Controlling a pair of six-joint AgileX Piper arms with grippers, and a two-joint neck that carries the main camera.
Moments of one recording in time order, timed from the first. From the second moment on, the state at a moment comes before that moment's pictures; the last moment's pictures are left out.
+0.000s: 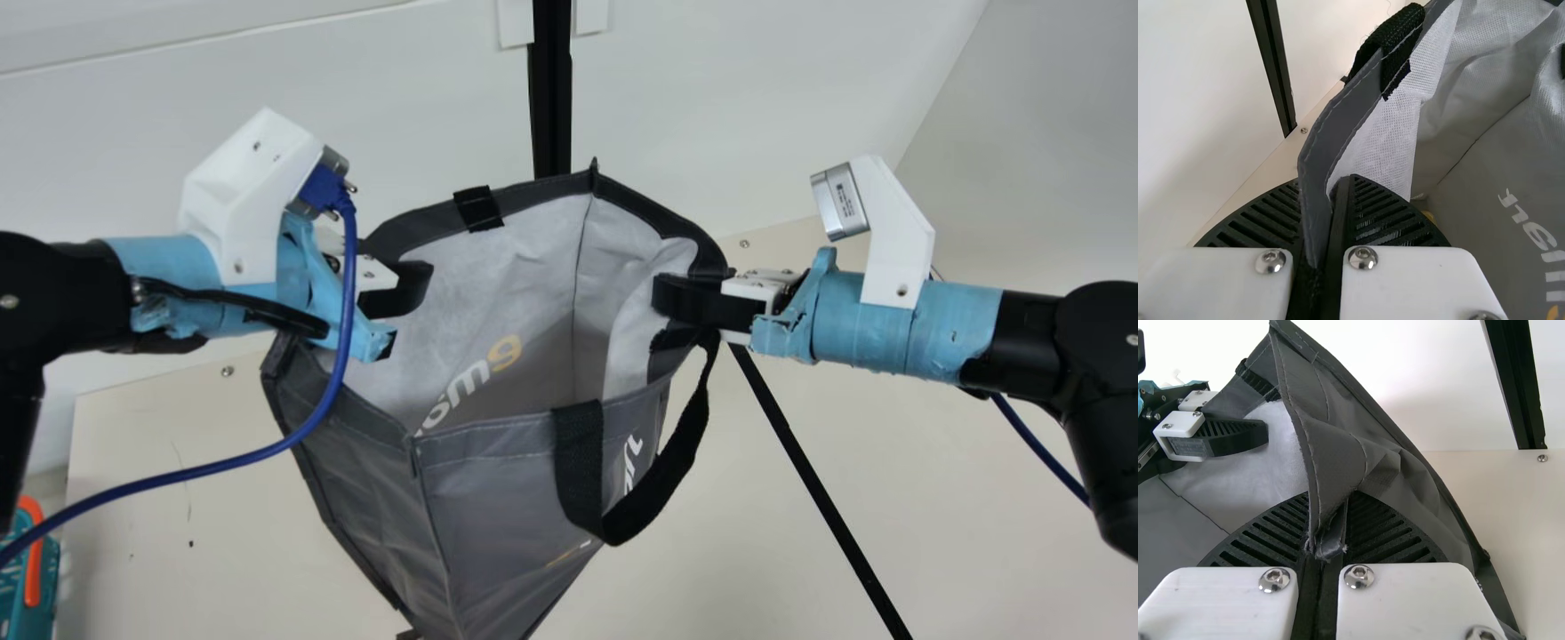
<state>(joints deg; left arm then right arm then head) -25.4 114.5 -132.4 -33.4 69.9 32.5 -23.7 74.7 -70.5 69.8 69.4 -47.3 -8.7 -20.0</state>
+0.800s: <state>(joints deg) -23.2 108.5 -128.4 -38.7 67.3 36.6 -23.7 74.7 -70.5 69.8 69.4 -47.3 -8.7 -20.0</state>
